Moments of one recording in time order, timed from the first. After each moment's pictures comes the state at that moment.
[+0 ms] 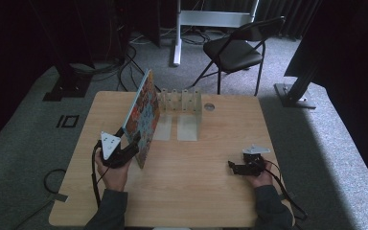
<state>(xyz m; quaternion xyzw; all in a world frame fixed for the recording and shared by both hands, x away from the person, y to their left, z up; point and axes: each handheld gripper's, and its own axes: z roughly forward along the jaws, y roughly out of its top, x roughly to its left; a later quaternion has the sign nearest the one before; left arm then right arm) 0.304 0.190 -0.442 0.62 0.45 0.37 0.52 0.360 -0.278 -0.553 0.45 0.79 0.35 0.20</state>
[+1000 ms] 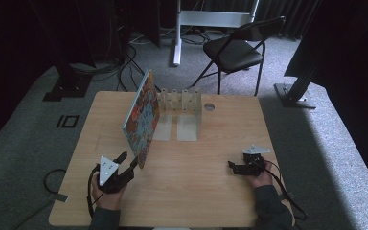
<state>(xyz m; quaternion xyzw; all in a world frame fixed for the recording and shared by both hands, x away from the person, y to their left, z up) 0.257 0.202 -0.494 0.67 0.44 0.32 0.50 0.360 -0.278 -0.553 0.45 0.79 0.35 0.20</state>
